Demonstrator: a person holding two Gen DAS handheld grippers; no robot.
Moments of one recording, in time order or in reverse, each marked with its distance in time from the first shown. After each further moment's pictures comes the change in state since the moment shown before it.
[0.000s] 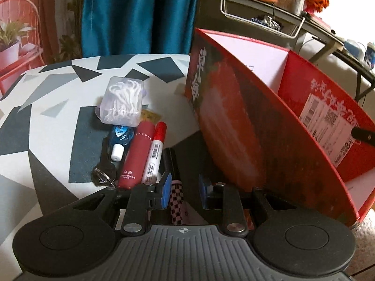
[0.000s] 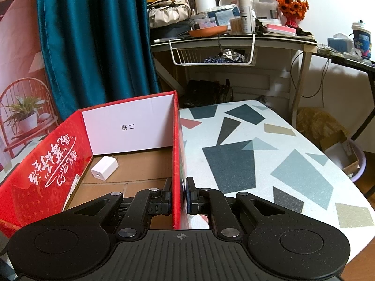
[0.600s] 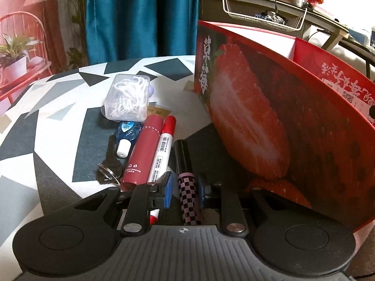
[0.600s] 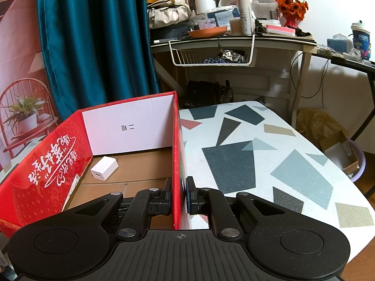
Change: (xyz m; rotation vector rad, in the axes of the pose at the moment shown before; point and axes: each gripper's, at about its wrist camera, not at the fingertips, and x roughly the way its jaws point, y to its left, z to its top) left arm 0.012 -0.006 -0.018 0.057 -0.049 0.090; right arm 0.000 0.001 0.000 0.000 -0.002 -0.002
